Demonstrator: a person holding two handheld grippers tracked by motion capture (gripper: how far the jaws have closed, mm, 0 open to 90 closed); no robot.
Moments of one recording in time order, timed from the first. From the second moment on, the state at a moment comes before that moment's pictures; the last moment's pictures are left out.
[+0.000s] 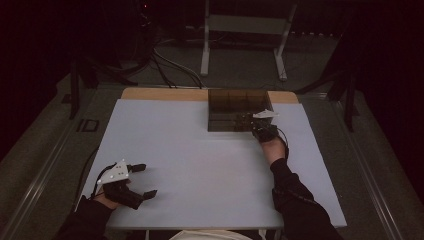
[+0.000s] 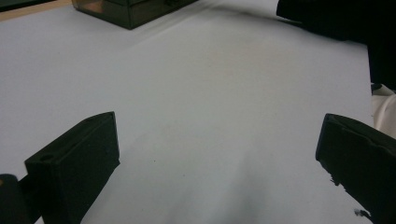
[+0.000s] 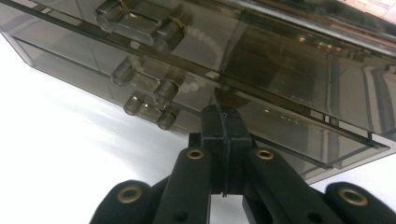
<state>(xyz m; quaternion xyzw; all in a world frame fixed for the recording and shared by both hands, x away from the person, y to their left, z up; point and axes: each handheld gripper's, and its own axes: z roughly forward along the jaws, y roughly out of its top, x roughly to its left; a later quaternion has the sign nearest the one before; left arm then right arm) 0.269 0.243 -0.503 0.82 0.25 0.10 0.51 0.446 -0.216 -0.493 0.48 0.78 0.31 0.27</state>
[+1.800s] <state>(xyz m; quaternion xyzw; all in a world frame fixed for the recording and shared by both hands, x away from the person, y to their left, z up) 0.269 0.243 -0.503 0.82 0.25 0.10 0.51 0.440 -0.214 -0.487 0.48 0.78 0.33 0.22</state>
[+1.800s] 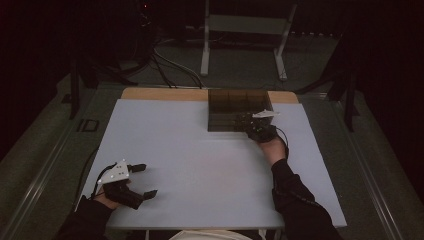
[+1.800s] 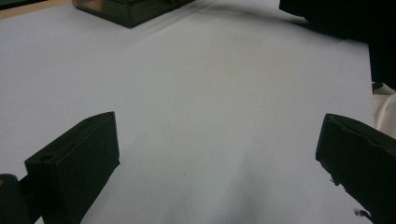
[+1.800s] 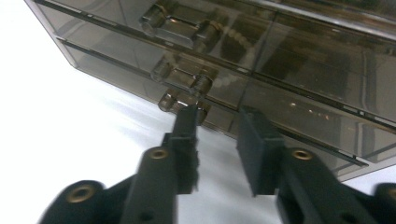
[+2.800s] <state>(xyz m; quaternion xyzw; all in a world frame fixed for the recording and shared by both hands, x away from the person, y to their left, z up) 0.273 0.240 -0.503 0.82 0.25 0.09 0.51 0.436 -0.202 -0.474 0.47 0.79 0.35 0.19</state>
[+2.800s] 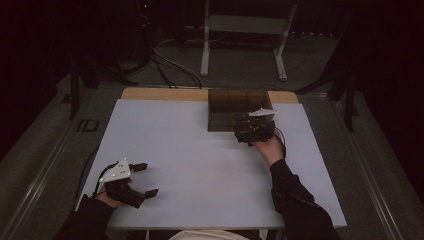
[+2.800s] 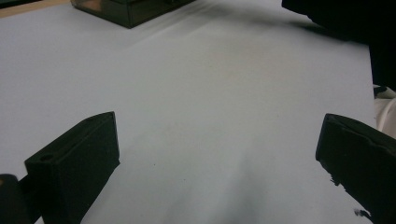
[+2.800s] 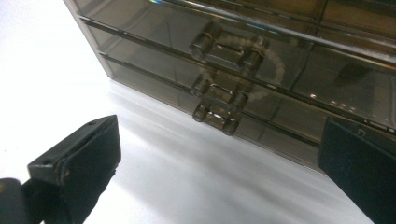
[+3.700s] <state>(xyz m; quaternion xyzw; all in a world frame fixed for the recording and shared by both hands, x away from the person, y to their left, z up) 0.269 0.242 -0.504 0.82 0.25 0.10 0.51 0.426 -0.185 -0.441 0.41 0.81 0.39 0.19</state>
